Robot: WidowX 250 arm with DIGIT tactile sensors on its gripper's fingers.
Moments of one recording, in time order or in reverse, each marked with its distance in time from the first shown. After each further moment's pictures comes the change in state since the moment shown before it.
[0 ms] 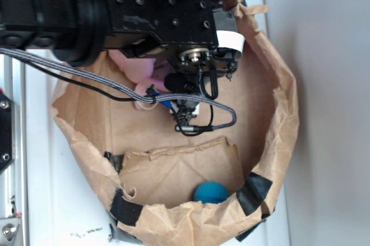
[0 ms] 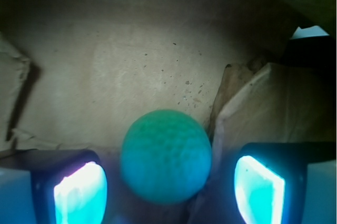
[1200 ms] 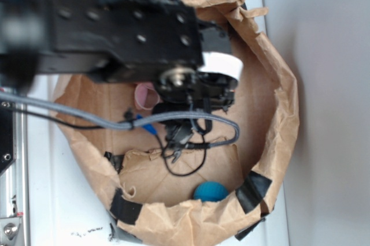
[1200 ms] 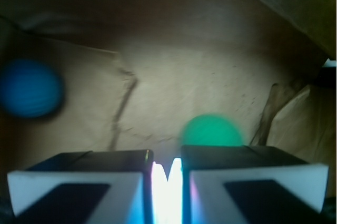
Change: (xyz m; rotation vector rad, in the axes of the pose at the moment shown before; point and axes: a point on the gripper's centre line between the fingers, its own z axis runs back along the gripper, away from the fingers) arm -0.004 -0.037 0.062 -0.145 -0.074 -0.028
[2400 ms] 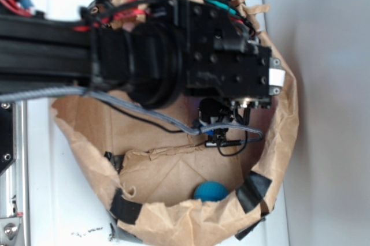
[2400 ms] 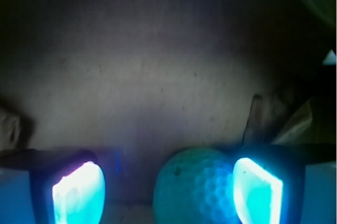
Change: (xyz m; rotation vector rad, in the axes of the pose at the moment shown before) arm 0.024 0.036 -0.073 0.222 0.130 0.109
